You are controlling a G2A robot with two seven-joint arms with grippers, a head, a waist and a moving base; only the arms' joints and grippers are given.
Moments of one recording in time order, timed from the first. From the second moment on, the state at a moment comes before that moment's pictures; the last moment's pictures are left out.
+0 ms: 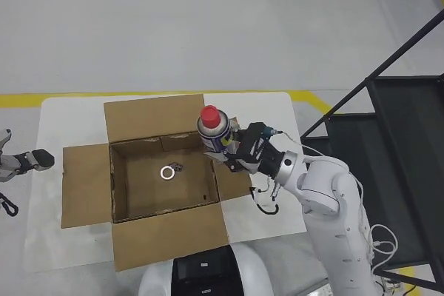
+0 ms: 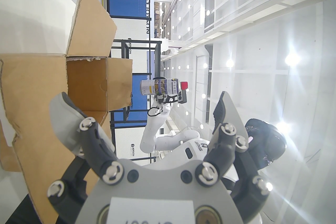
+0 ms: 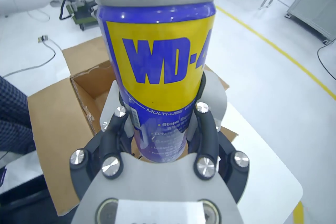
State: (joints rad) left arm 1.22 -0.79 -1.73 -1.13 -0.84 -0.13 -1.40; right arm -1.44 -1.40 1.47 -2.09 -1.11 -0.75 0.52
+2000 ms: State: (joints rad) left arm 1.22 -0.79 -1.73 -1.13 -0.84 -0.13 -1.40; right arm -1.66 -1.37 1.72 -1.66 -1.30 -0.65 -0.24
